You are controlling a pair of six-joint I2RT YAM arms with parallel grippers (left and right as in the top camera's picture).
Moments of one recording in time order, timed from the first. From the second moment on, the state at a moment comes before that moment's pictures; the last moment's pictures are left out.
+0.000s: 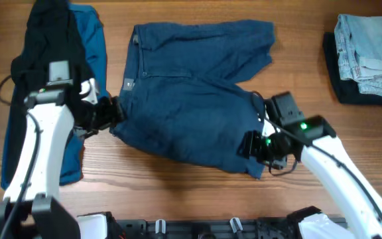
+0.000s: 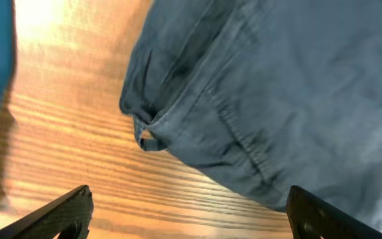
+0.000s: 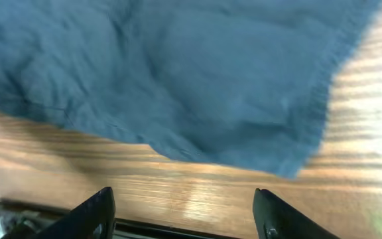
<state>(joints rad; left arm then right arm) 0.09 1.50 1.14 -1.09 0.23 -0.30 0.32 1.24 0.83 -1.02 -0.31 0.60</state>
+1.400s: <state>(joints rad) 0.05 1.59 0.89 -0.71 0.08 -0.41 0.34 1.32 0.57 -0.70 -0.21 0.84</state>
